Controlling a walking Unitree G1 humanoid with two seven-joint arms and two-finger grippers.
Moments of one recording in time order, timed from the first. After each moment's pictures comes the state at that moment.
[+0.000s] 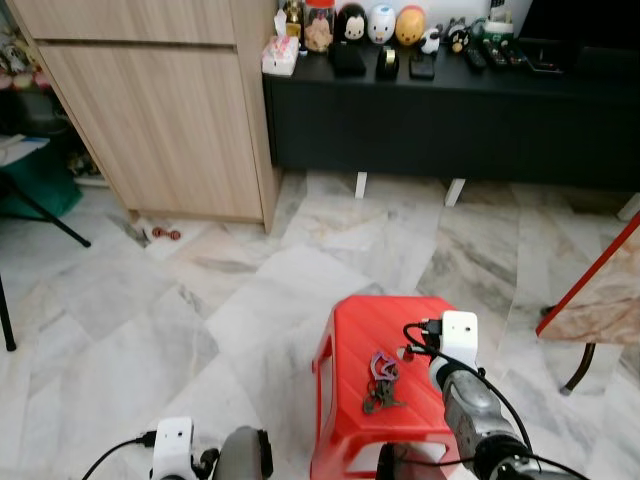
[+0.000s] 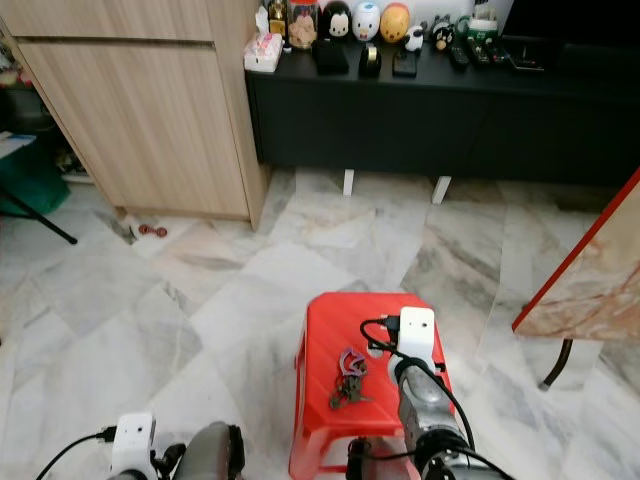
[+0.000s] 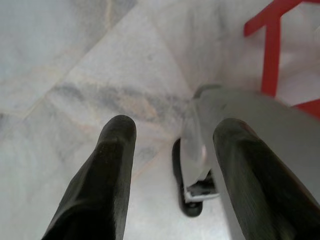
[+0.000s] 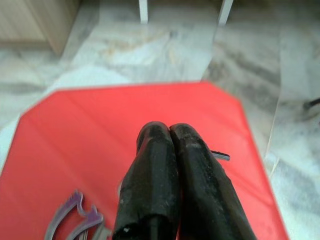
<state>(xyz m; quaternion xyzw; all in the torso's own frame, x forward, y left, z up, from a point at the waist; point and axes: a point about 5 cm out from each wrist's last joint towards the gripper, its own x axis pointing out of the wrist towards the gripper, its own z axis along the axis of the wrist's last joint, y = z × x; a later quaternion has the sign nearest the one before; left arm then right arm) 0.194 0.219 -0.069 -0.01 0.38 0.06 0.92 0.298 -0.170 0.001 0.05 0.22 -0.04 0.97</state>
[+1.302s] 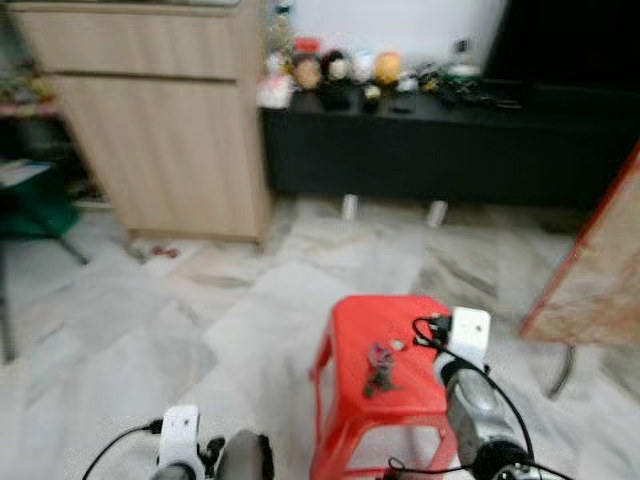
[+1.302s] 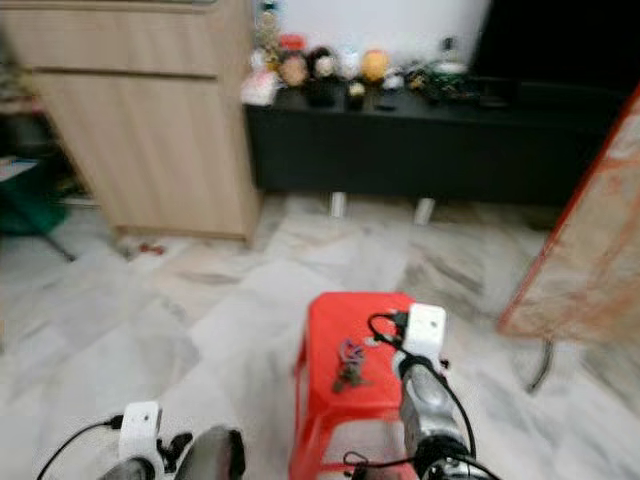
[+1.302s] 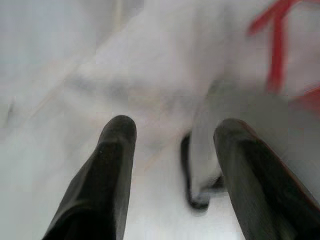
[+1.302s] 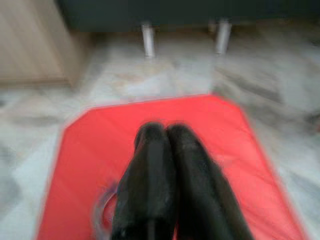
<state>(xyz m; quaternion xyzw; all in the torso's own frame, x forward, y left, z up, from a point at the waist) 0.185 0.217 -0.075 -0.02 0.41 0.06 0.91 0.307 -0.163 0.015 0.07 0.17 -0.04 0.98</state>
